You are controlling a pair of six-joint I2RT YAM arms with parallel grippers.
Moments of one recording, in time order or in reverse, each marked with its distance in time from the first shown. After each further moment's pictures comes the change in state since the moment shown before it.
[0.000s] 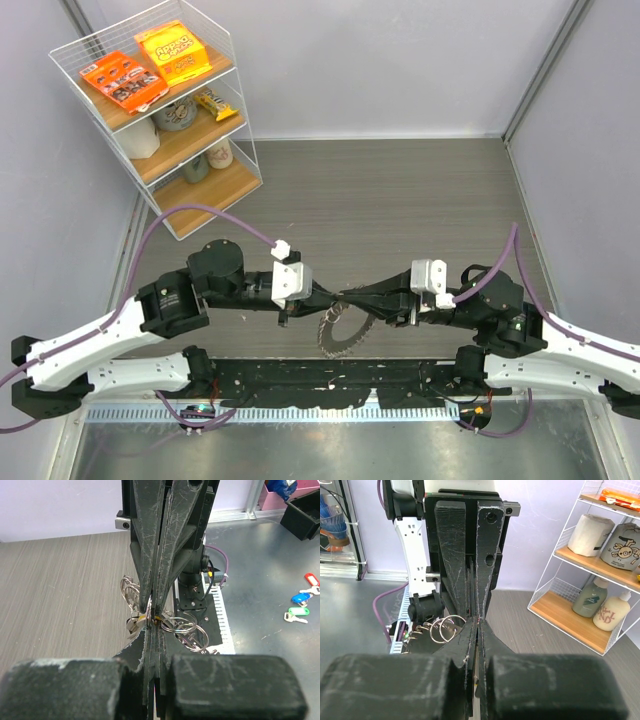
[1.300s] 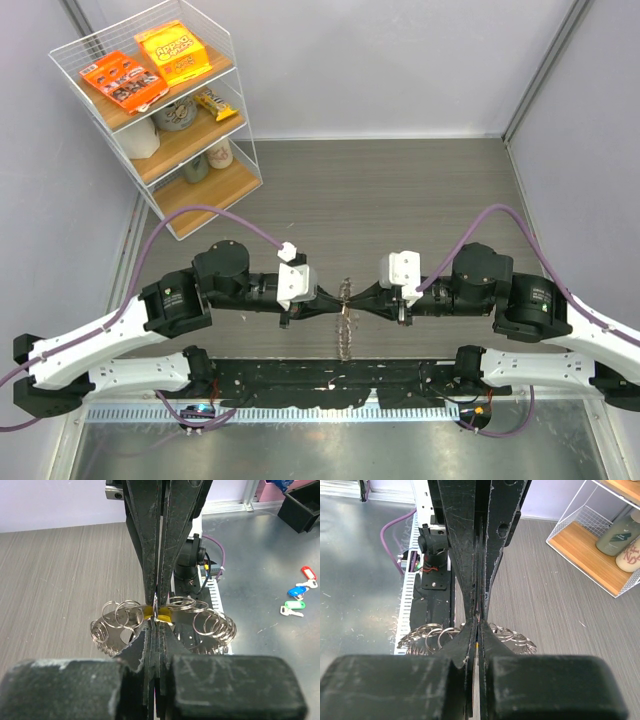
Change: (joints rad) left arm -0.001 0.010 0.000 -0.024 0.002 0.001; right arm 0.000 0.154 0.365 -0.605 -0.020 -0.069
